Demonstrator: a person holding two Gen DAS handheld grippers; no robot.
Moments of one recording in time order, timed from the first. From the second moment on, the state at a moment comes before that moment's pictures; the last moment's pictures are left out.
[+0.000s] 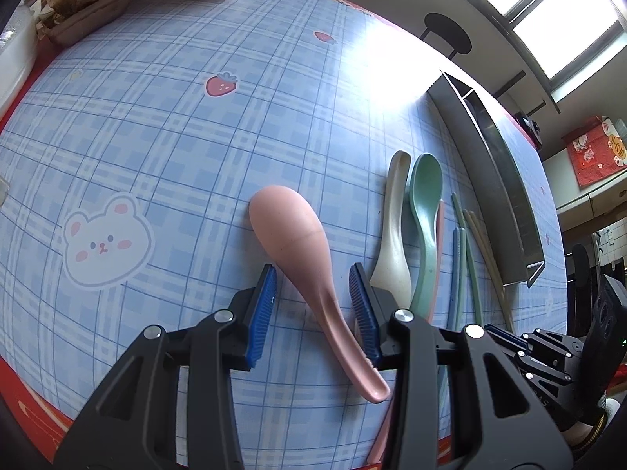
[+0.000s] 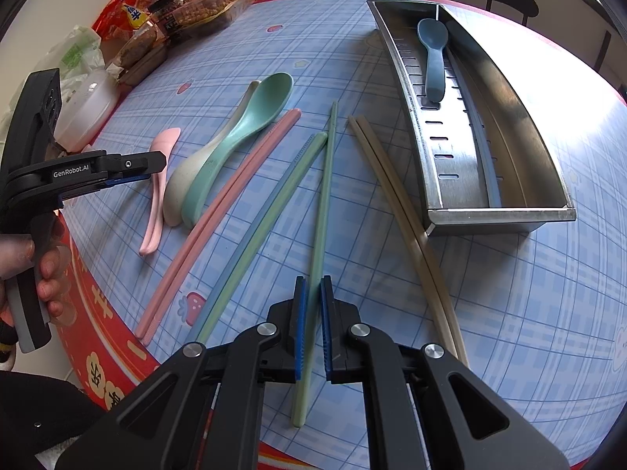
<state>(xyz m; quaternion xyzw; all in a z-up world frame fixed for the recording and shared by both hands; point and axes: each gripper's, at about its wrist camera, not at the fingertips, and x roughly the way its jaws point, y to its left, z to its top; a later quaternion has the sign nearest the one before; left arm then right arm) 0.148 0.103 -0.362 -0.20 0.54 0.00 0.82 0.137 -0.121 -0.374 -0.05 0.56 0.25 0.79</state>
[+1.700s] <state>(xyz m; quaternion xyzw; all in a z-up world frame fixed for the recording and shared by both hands) 0.103 0.081 -0.368 -0.15 0.56 -0.05 0.81 0.135 -0.119 -0.374 -0.06 0.56 0.25 0.79</state>
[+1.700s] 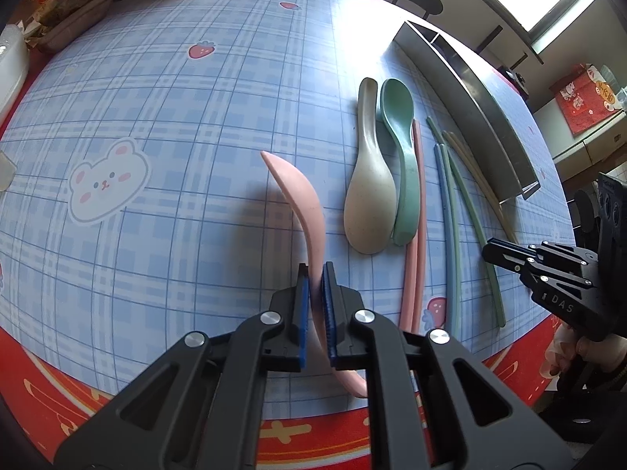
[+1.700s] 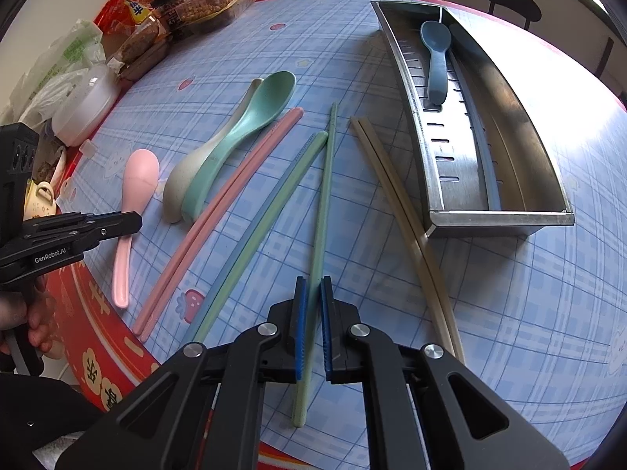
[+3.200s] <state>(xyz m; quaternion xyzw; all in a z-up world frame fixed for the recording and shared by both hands) 0.126 0.047 -0.262 -0.13 0.48 -0.16 0.85 0.160 -0.197 -0.296 0.07 0.47 0.21 0.86</state>
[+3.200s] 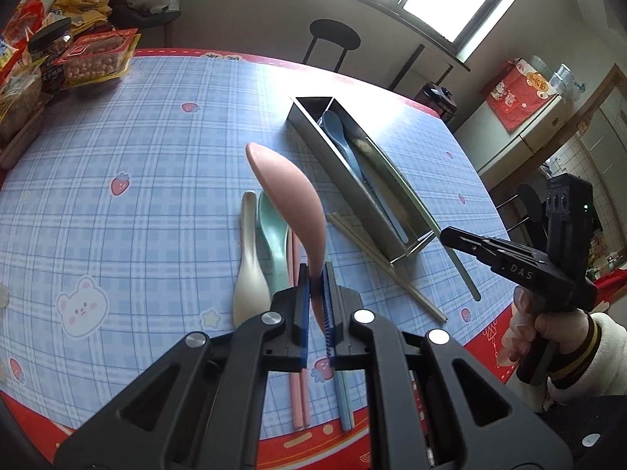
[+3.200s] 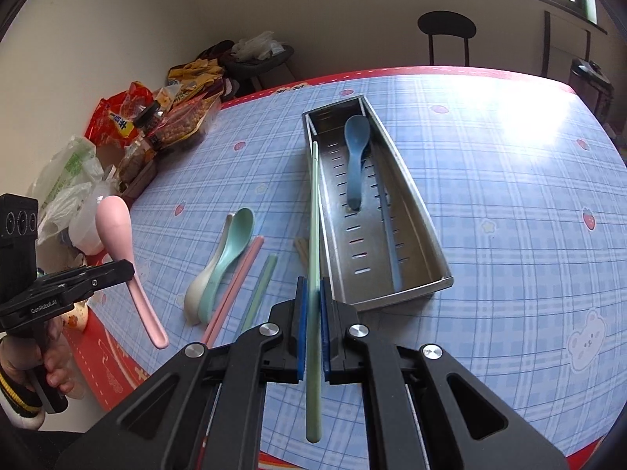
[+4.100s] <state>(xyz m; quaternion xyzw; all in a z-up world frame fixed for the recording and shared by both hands) 0.268 -0.027 -0.269 -0.11 0.50 -0.23 0.83 0.257 -0.188 -0.340 0.04 0.52 0.15 0.84</state>
